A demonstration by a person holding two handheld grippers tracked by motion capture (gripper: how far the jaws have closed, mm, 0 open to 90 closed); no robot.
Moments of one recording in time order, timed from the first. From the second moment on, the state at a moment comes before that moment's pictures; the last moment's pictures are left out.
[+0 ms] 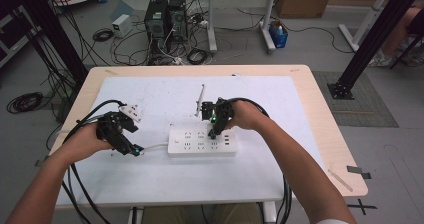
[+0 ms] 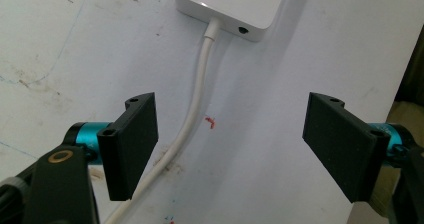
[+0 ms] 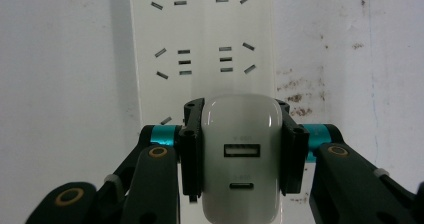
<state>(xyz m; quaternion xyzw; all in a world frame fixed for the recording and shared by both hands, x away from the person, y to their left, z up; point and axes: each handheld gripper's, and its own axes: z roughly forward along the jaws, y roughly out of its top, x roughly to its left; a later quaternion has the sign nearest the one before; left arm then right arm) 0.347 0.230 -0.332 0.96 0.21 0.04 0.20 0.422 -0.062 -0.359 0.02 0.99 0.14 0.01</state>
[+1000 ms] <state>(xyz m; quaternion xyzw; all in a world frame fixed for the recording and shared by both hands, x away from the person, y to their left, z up) 0.348 0.227 -0.340 0.96 0.21 0.03 0.19 0.426 -0.051 -0.367 -0.01 1.00 0.08 0.00</state>
